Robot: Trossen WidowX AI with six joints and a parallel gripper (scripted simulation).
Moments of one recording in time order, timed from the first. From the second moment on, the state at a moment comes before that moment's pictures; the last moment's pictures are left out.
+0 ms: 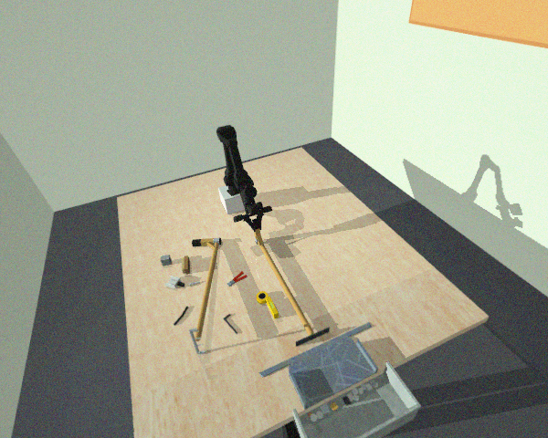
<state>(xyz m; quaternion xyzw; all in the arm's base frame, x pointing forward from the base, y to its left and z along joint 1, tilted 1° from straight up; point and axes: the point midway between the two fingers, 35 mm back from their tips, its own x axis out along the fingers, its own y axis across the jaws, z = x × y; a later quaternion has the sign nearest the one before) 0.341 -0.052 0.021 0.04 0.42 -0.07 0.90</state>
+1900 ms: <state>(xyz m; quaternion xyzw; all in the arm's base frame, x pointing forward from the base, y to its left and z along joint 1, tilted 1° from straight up) 0.337 -0.052 0.019 0.04 0.43 -0.07 0.90</state>
